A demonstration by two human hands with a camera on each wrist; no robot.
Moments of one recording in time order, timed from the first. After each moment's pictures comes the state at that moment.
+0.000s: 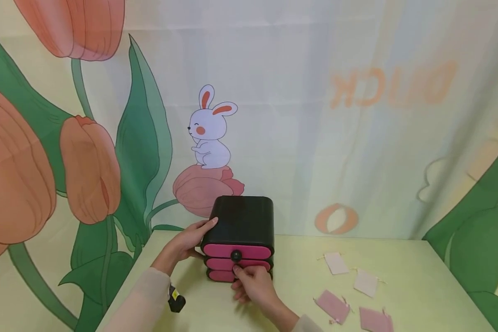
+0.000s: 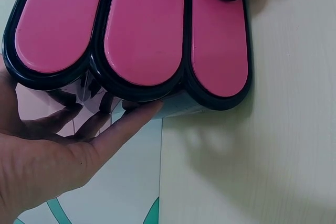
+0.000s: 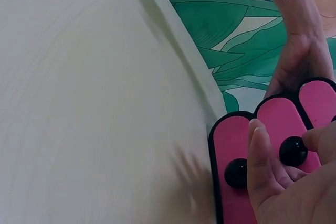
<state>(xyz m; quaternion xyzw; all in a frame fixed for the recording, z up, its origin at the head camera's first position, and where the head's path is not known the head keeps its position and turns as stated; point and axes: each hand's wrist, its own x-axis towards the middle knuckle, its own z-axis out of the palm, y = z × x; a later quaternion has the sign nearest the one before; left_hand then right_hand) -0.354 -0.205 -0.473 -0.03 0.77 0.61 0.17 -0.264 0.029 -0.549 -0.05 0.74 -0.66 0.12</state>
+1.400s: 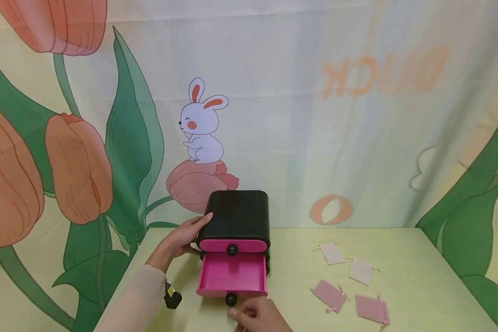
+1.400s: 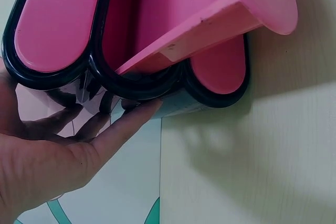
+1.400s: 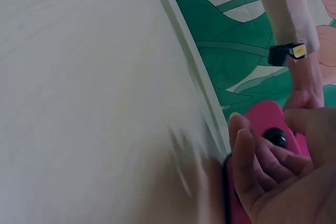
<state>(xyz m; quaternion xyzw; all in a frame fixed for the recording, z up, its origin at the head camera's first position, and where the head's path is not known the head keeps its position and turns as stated) -0.354 -0.205 -0.468 -0.02 0.77 0.61 0.19 -0.198 0.062 -0.559 -0.11 0.78 -0.57 0.23</state>
